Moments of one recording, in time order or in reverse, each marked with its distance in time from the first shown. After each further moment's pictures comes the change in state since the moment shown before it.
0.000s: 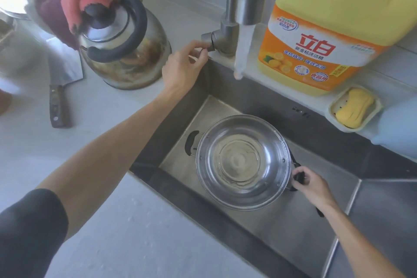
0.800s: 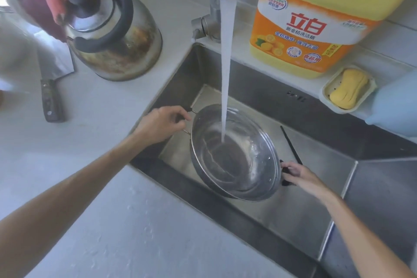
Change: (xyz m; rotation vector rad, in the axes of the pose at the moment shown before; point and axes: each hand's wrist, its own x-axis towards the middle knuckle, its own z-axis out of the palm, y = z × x) left_hand -0.099 -0.070 -0.025 0.296 -0.576 -0.070; right_hand -0.021 -0.013 0.002 0.262 -0.361 0.080
